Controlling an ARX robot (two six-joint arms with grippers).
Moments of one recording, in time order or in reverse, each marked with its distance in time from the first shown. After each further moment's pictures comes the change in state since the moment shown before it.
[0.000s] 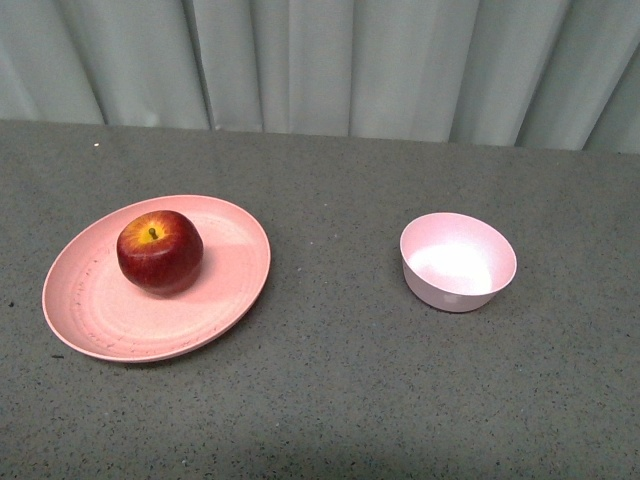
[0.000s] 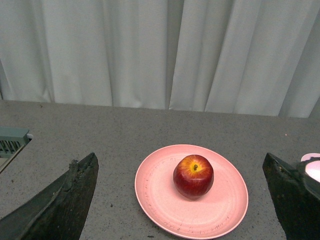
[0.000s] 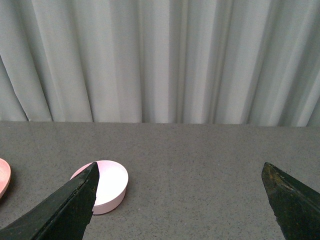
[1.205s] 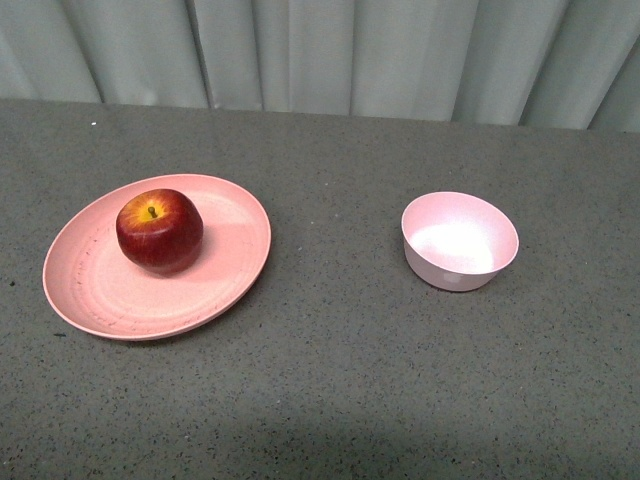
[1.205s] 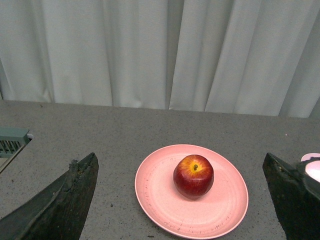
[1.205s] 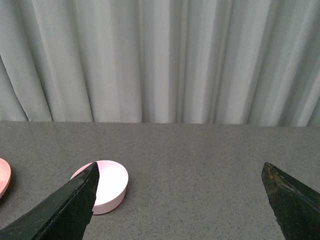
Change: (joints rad) left arm 0.000 0.000 0.000 0.000 0.000 0.000; right arm 0.000 0.000 0.000 0.000 0.000 0.000
